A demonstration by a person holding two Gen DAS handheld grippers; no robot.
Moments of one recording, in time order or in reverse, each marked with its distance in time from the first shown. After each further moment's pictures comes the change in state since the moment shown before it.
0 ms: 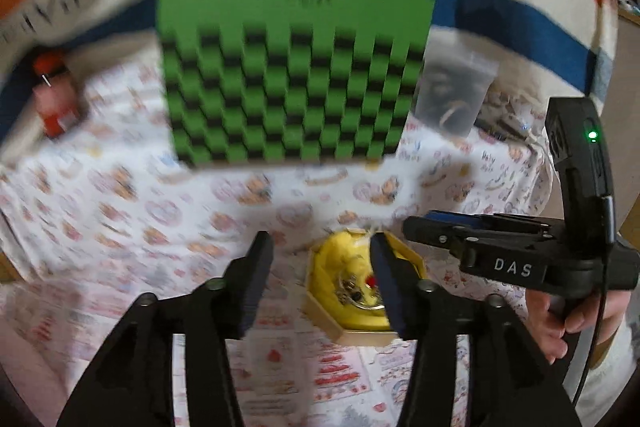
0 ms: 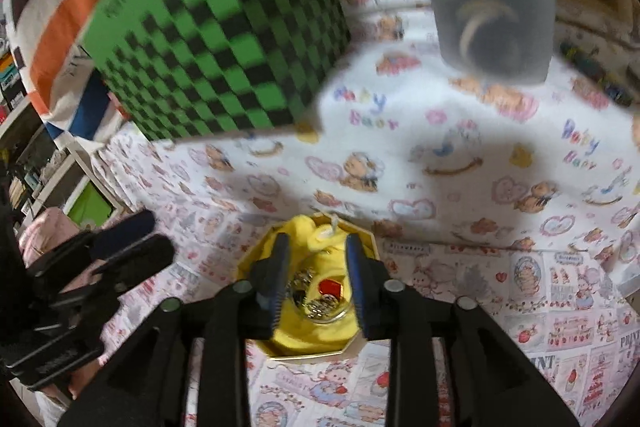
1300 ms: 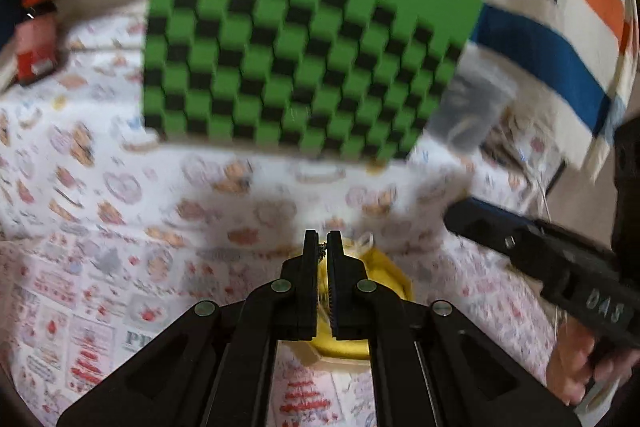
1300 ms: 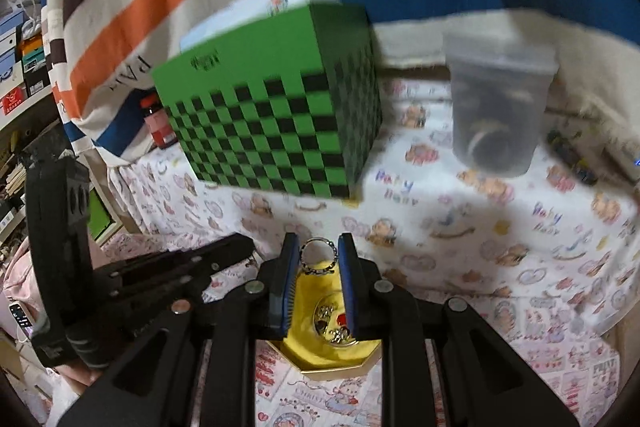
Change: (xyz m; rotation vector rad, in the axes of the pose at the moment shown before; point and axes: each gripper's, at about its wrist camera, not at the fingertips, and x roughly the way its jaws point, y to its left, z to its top) left arm 0.051 0.017 -0.011 -0.155 0.053 -0.132; right arm -0.042 0.034 0.006 -0.110 -0.142 -0.013
